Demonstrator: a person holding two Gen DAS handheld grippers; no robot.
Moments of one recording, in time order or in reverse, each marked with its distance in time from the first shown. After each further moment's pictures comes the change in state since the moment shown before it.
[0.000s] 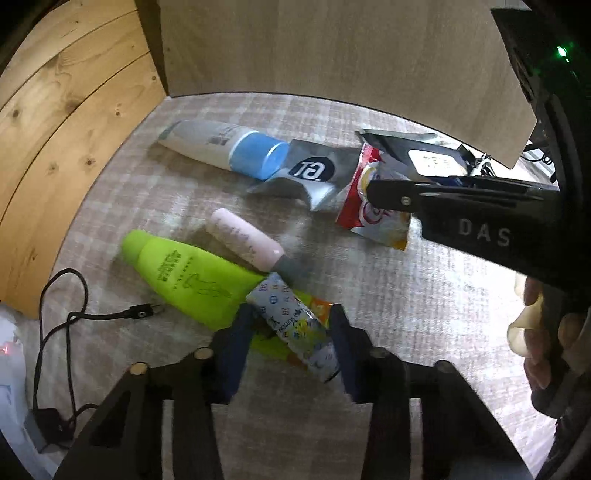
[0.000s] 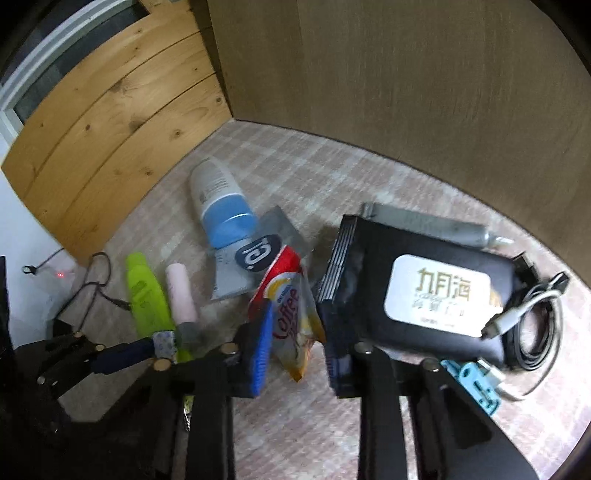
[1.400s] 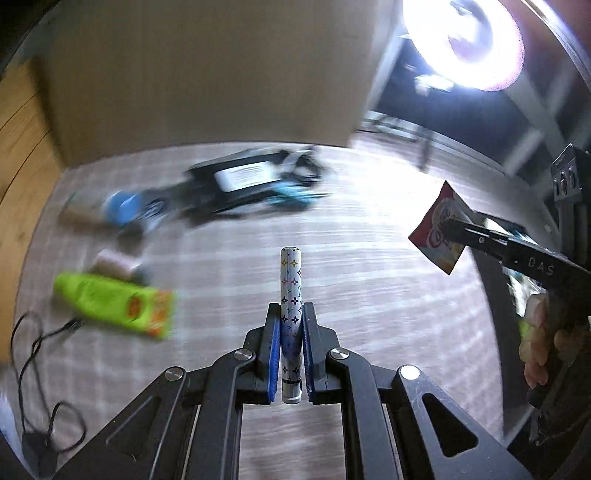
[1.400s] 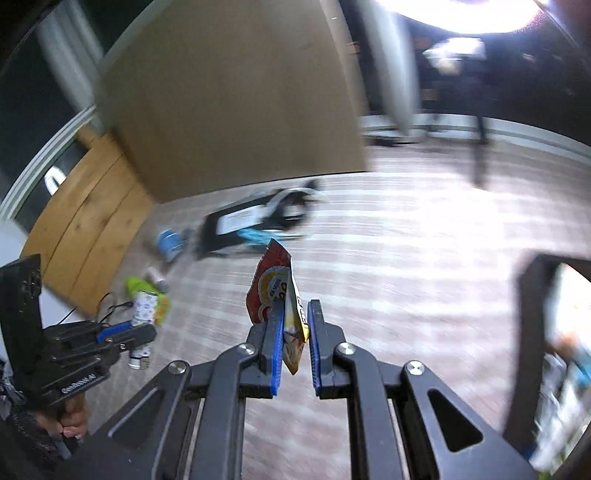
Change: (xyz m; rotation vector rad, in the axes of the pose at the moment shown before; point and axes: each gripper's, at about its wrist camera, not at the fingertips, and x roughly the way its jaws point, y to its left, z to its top) left arm -0.093 -0.104 -0.033 0.325 -0.075 -0.370; right arm -0.235 -0.065 -0.183 0.470 -0.266 -0.259
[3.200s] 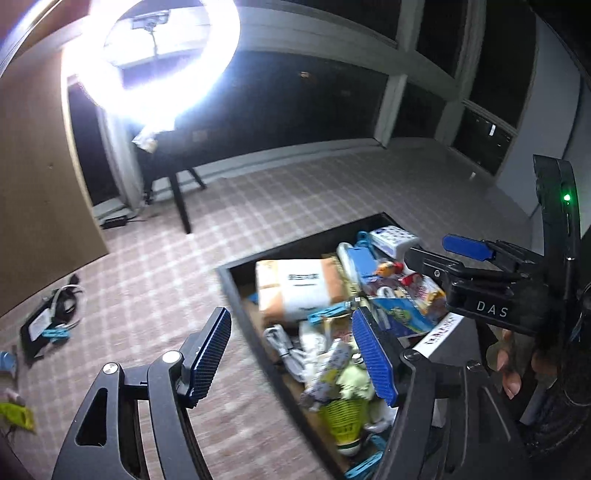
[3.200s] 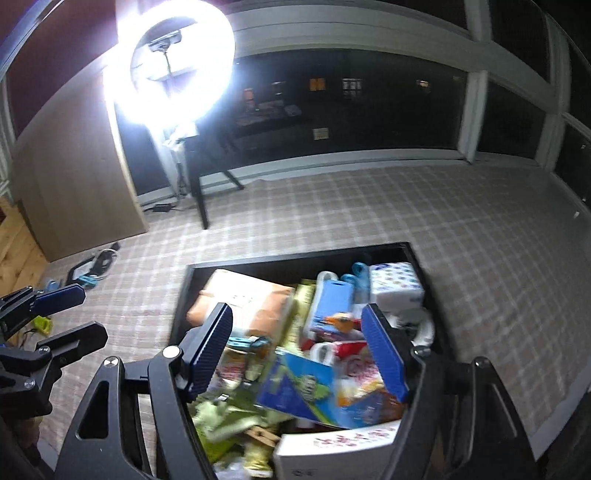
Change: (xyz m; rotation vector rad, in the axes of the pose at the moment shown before) left arm 0.013 -0.324 0.047 0.303 -0.135 -0.104; right arm -0.192 -0.232 -0.027 0.092 -0.188 -0.366
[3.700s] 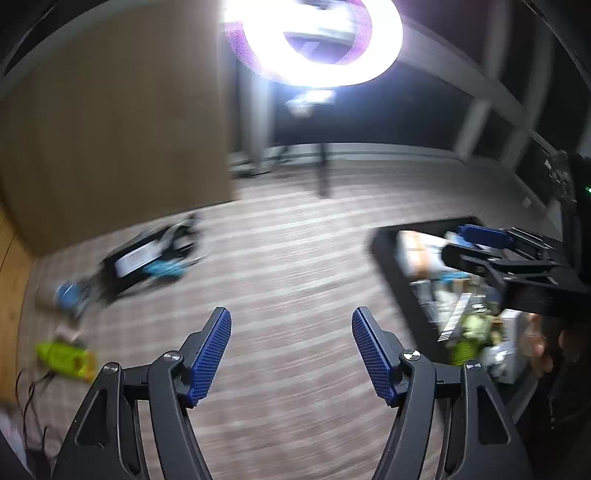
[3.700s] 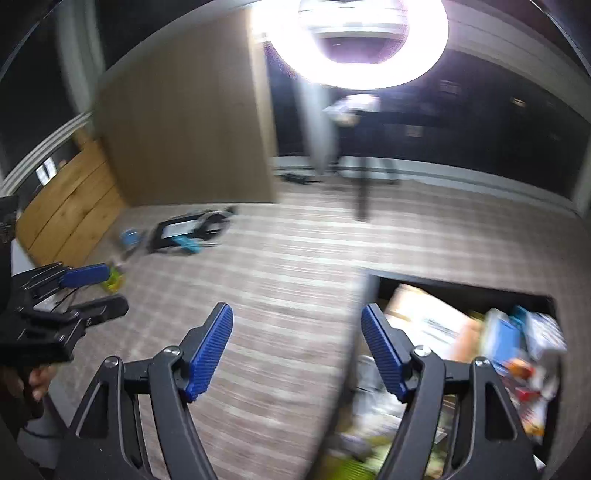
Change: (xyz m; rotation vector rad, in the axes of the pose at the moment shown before) left arm -0.066 0.182 -0.073 -0.213 0.033 0.188; right arm 0.038 0.192 0.010 -0.274 0.093 0.333
